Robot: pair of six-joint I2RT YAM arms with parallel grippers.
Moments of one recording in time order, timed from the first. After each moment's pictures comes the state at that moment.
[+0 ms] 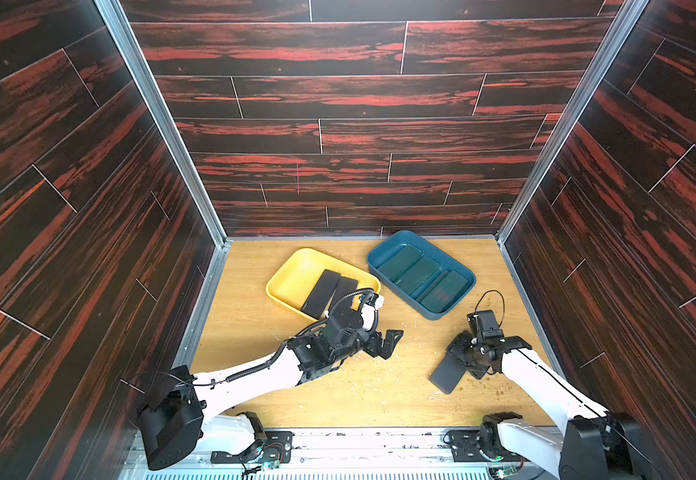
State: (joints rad) left arm -0.93 1.31 0.81 0.10 0.01 -0.42; right arm 0.18 1.10 0.57 -0.66 -0.02 0.89
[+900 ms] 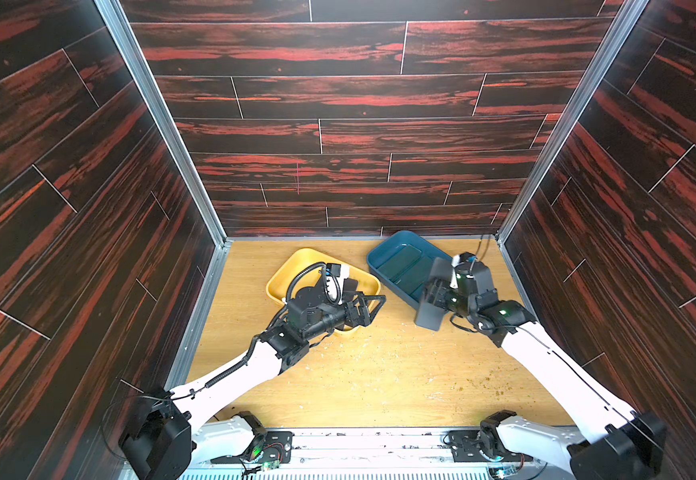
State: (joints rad) left arm -0.67 1.20 0.78 0.30 0.32 -0.68; right arm 0.47 1.19 1.04 -0.49 0.08 0.57
